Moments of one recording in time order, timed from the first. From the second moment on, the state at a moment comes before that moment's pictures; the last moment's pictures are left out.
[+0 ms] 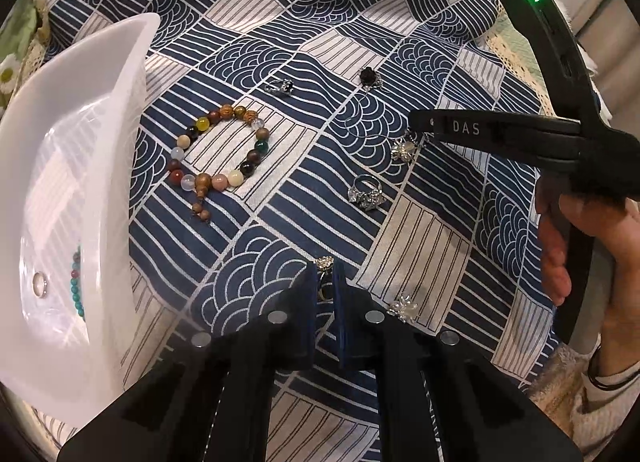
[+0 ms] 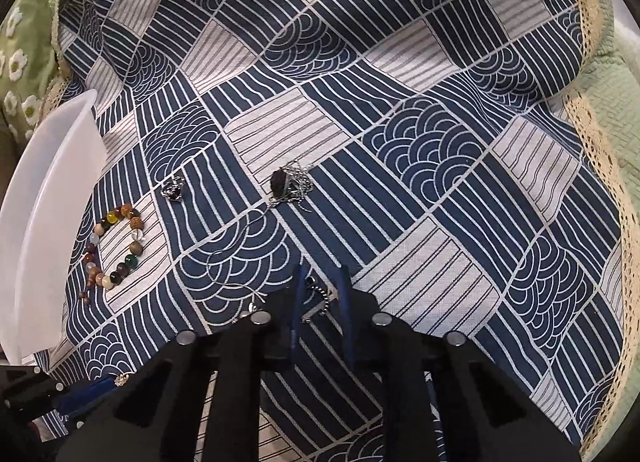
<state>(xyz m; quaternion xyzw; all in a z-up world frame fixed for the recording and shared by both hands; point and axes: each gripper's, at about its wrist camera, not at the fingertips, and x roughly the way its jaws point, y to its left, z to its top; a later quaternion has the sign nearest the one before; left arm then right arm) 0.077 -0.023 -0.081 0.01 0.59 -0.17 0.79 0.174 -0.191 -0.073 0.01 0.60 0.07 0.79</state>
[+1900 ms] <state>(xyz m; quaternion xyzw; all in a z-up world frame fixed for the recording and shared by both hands) 0.068 -0.018 -0.067 0.00 0.58 -0.20 0.79 0.169 -0.201 -0.044 0.06 0.57 0.08 0.81</state>
